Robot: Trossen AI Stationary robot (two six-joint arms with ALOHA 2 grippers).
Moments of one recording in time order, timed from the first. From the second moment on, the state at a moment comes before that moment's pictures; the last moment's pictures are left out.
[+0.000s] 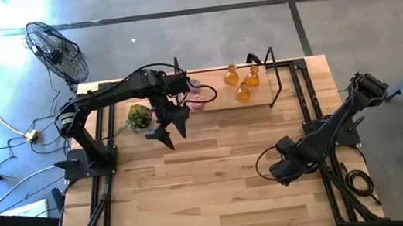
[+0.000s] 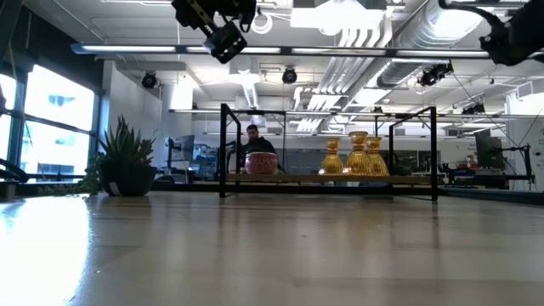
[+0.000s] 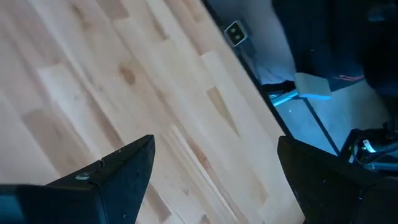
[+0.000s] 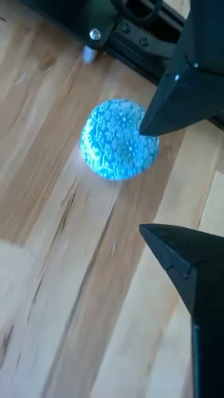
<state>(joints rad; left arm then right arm) 0.30 1.69 1.66 -1.39 0.82 0.76 0.62 1.43 1.00 -1.21 0.01 1.75</state>
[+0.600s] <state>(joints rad) 0.30 1.69 1.66 -1.32 0.46 0.57 0.62 1.43 1.10 -1.26 0.12 1.77</state>
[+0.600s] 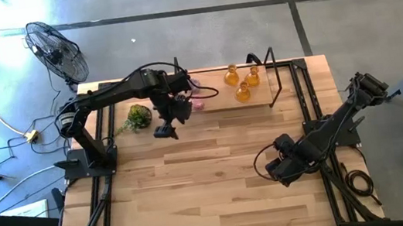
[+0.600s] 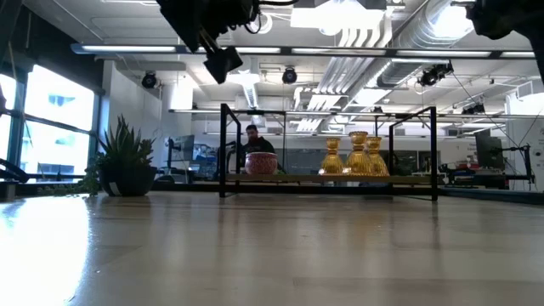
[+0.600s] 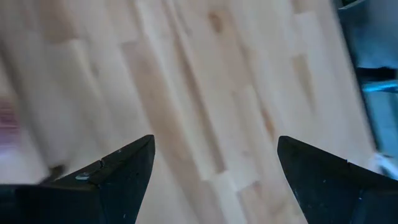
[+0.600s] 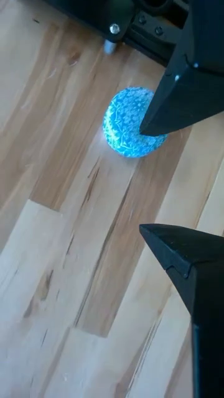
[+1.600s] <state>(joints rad) 0.30 1.69 1.66 -0.64 0.31 0.57 0.61 1.43 1.10 -1.18 0.07 1.77</state>
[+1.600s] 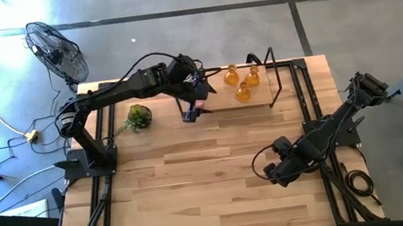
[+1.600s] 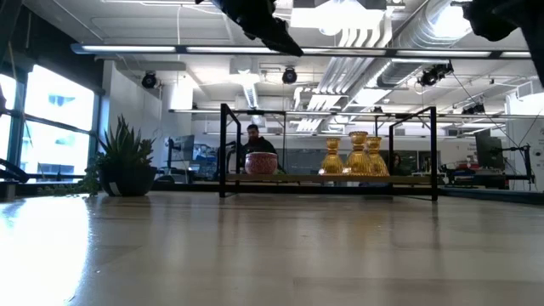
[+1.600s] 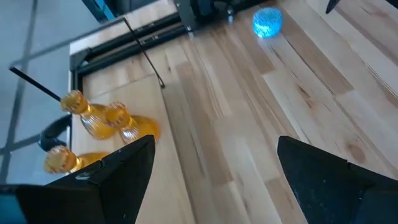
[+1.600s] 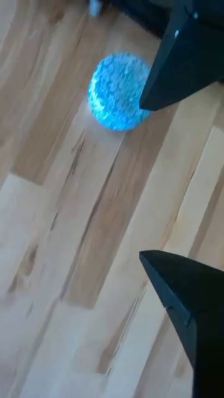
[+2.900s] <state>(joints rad) 0.30 1.74 1.66 -0.92 0.45 0.26 0.65 1.43 1.10 -1.34 -0.04 1.92</state>
